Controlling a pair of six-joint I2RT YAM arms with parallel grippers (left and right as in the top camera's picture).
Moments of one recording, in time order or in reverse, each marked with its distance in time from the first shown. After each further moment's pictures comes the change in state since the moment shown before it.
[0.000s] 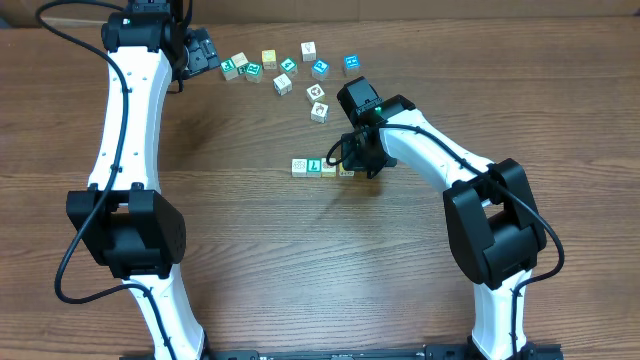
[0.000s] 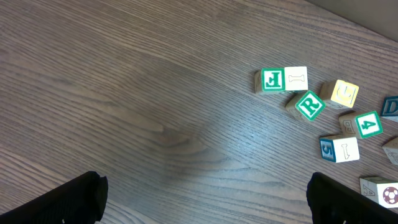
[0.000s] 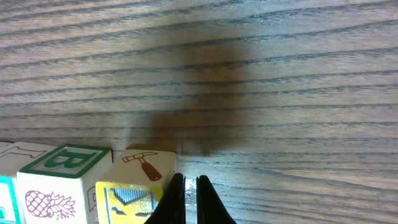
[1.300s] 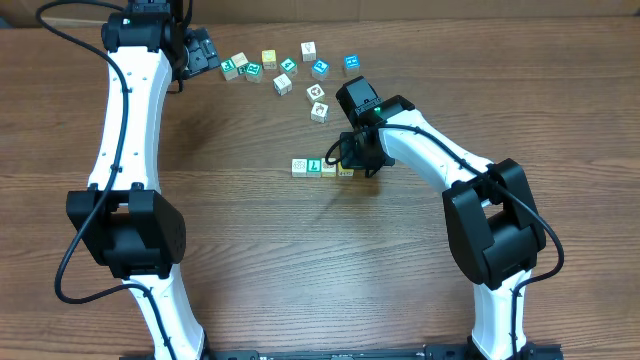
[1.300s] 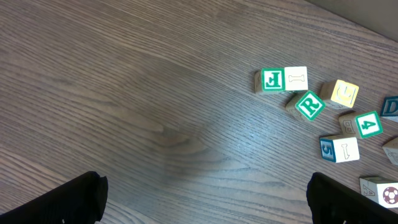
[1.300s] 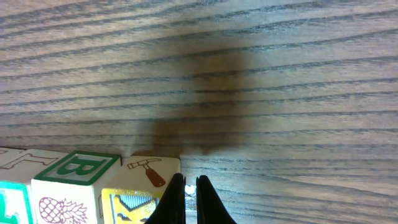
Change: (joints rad) left arm 0.000 0.000 0.000 0.000 0.000 0.000; right arm 0.005 0.000 0.000 0.021 -0.008 0.016
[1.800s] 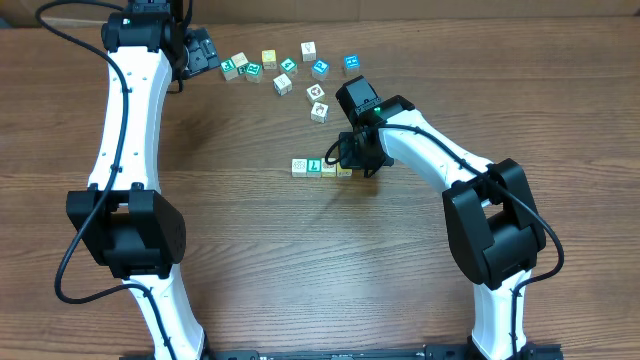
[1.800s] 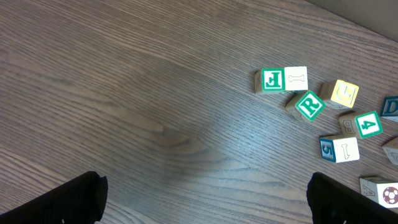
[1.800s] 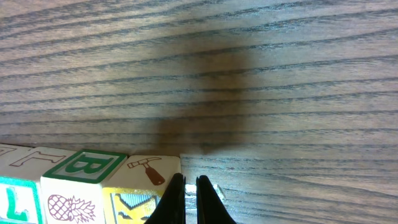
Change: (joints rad) left arm 0.000 0.000 0.000 0.000 0.000 0.000; right arm 0.000 0.000 0.000 0.003 -0.015 0.004
